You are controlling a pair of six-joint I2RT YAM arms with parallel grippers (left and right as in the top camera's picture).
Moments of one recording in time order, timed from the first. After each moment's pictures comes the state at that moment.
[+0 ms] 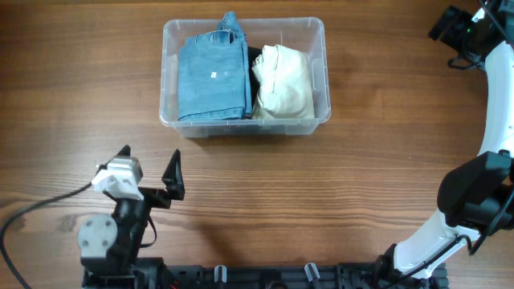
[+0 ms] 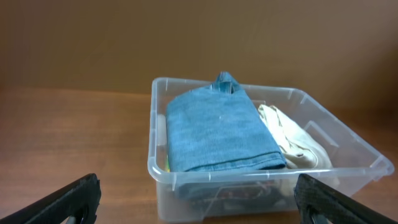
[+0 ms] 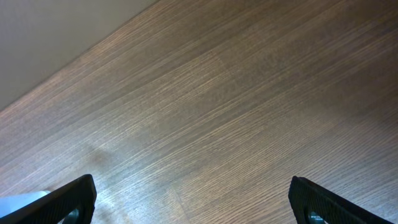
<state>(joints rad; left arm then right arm) -0.01 0.16 0.36 -0.31 0.15 -0.15 -0.29 1.94 1.92 -0.94 0.03 0.29</state>
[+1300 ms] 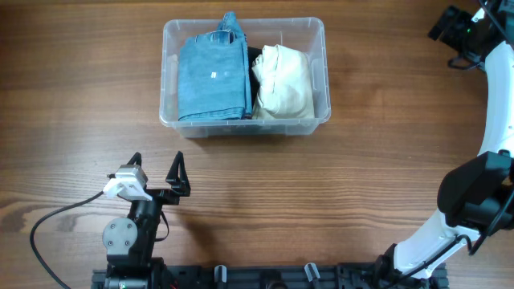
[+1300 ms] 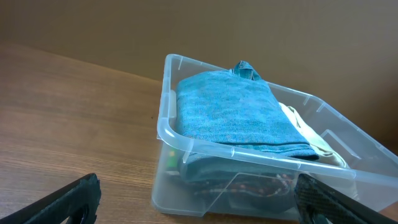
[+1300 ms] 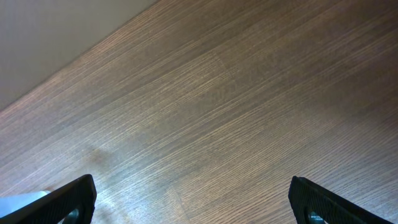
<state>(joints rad) -0.01 0.01 0.01 -0.06 0.10 -0.32 -0.29 1.94 1.92 -0.94 0.03 0.29</state>
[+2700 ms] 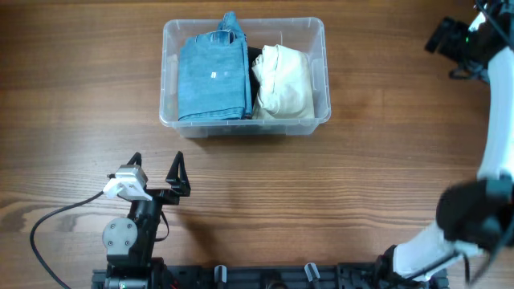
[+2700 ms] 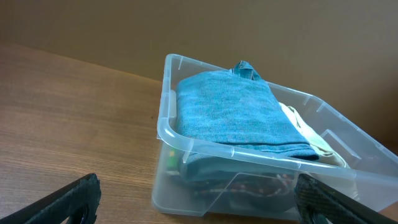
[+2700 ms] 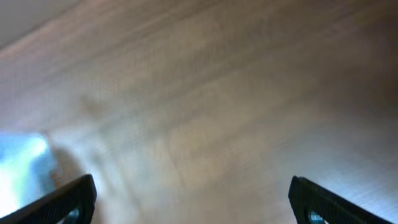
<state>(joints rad) -0.01 0.01 0.01 -0.06 0.10 -0.32 -0.25 1.78 1.90 -1.16 0.06 0.22</state>
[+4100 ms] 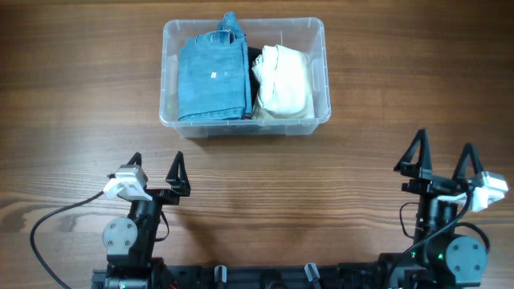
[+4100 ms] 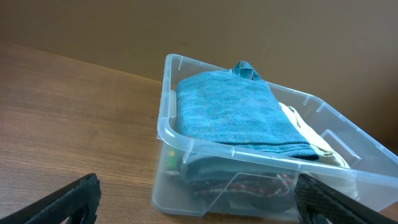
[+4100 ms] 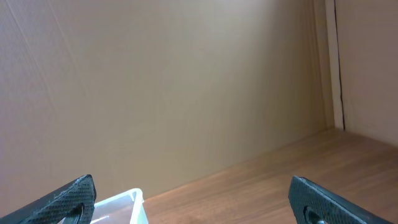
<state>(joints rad) -0.01 0.01 0.01 -0.06 0.10 -0.32 0.01 0.09 0.34 -0.05 0.22 0.29</state>
